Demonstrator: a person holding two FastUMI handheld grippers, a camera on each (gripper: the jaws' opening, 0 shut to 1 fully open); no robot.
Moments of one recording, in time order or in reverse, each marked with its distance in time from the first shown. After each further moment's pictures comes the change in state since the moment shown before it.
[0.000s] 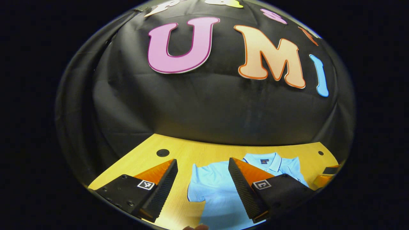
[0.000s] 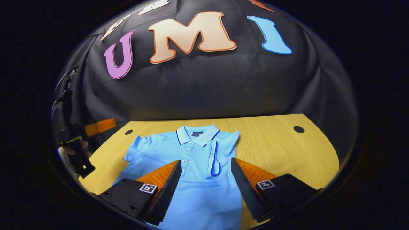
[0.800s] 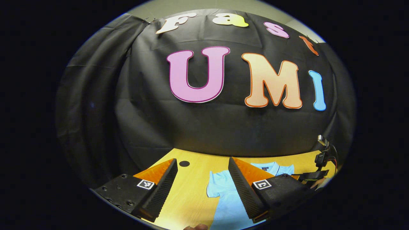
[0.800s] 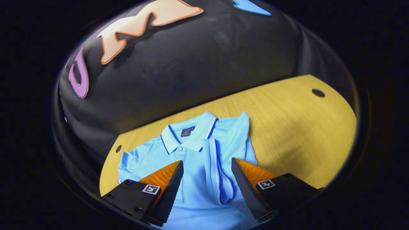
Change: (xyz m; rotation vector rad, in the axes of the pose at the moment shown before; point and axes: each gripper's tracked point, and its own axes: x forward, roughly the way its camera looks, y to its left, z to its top) left arm -0.115 0.032 0.069 0.013 -0.158 0.073; right arm 0.124 0.001 -0.035 0.212 0.155 -0.015
